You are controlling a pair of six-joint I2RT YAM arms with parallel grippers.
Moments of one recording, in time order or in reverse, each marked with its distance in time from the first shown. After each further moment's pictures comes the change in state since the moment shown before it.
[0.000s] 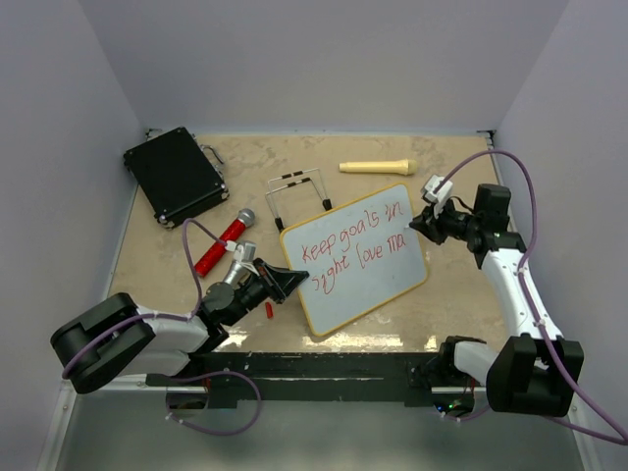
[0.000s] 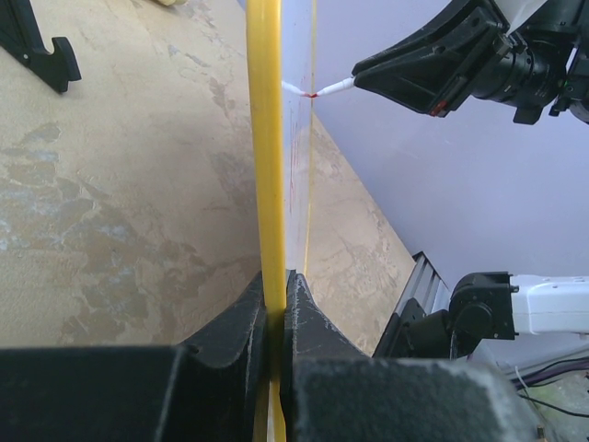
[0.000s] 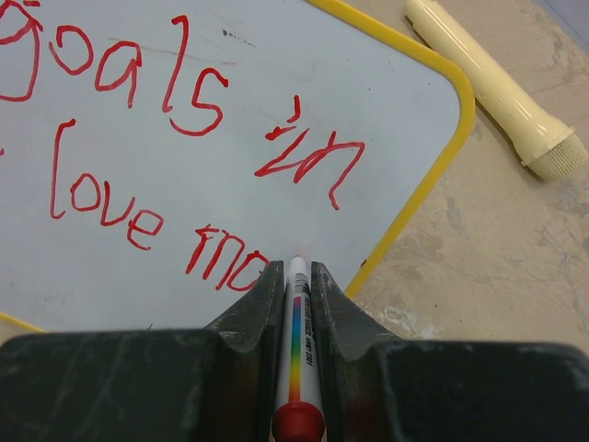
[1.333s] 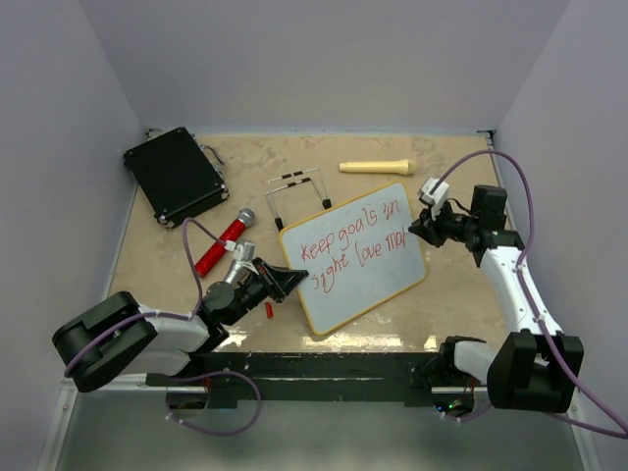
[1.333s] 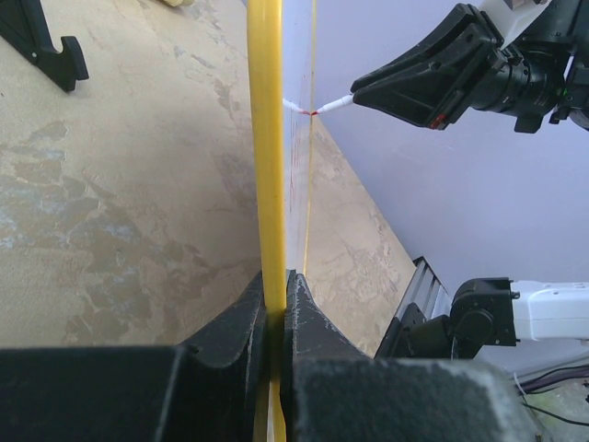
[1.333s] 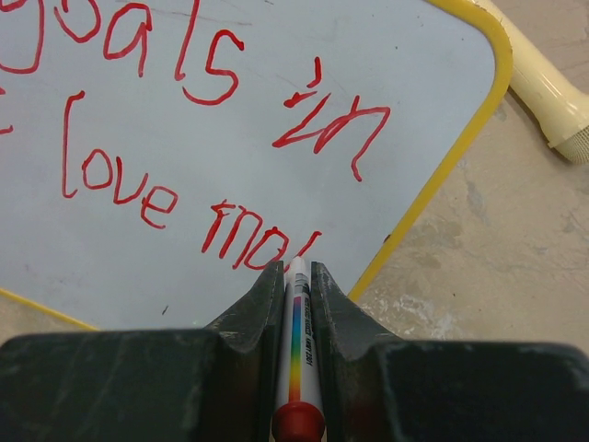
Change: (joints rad) left arm 0.007 0.016 0.000 0.011 -0.006 -0.016; right arm 0.012 0.016 0.001 -0.043 0.018 -0.014
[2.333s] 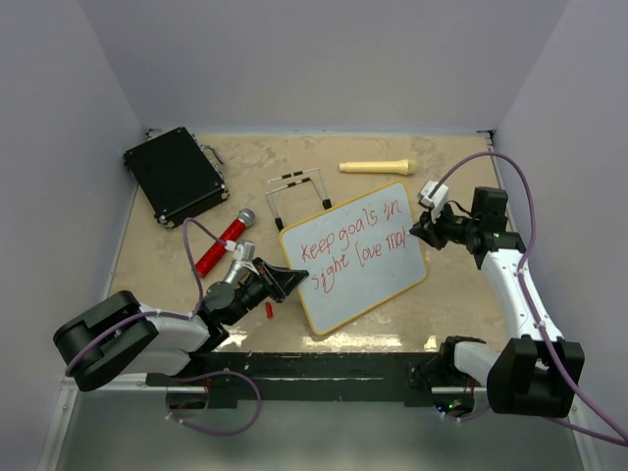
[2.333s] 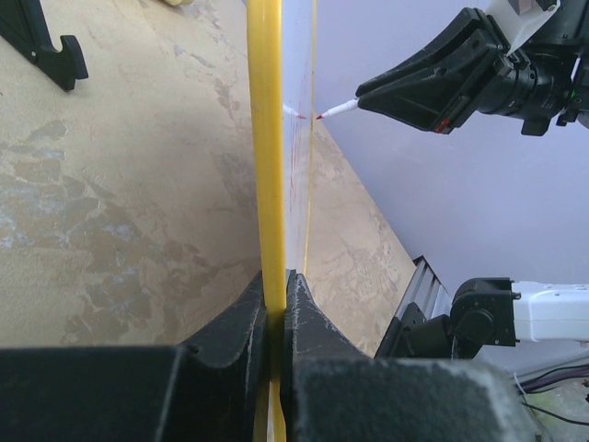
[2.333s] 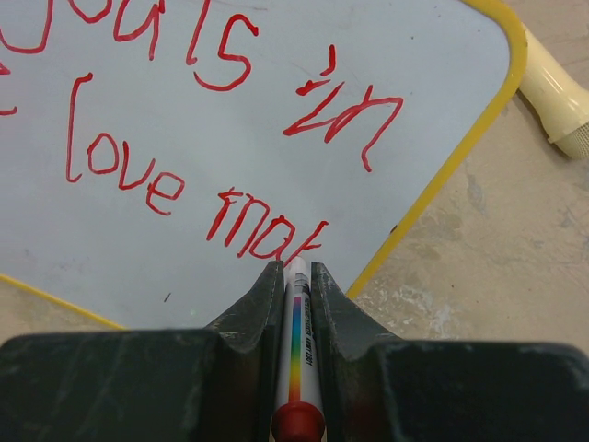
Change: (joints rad) left arm 0.000 0.007 0.000 0.007 0.002 0.000; right arm 0.001 -0.023 -0.001 -0.029 0.021 -0.031
